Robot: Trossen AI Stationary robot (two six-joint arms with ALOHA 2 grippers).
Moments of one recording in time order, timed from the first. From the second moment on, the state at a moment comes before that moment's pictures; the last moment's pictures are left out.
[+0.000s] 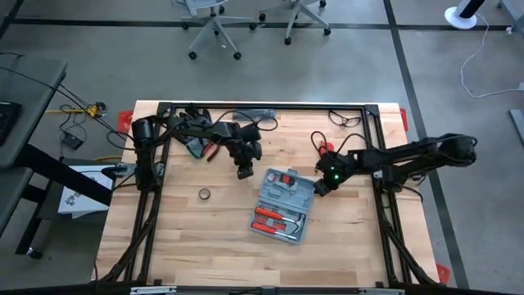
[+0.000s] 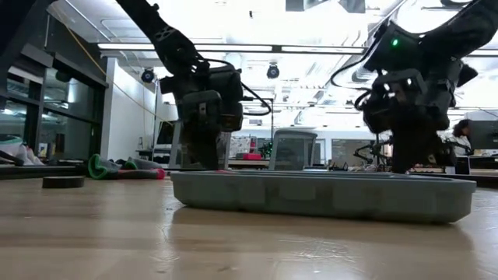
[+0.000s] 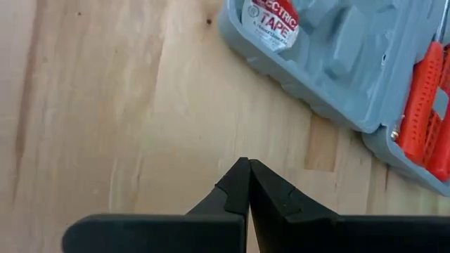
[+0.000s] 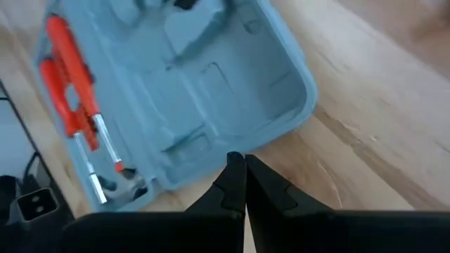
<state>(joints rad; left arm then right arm) 0.34 1.92 1.14 -0.49 0.50 0.04 -0.09 1.26 0.44 -0.18 -0.34 0.92</state>
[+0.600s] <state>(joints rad) 0.37 1.98 1.14 -0.49 0.57 0.03 -0.26 1.60 0.60 -0.02 -0.38 0.78</state>
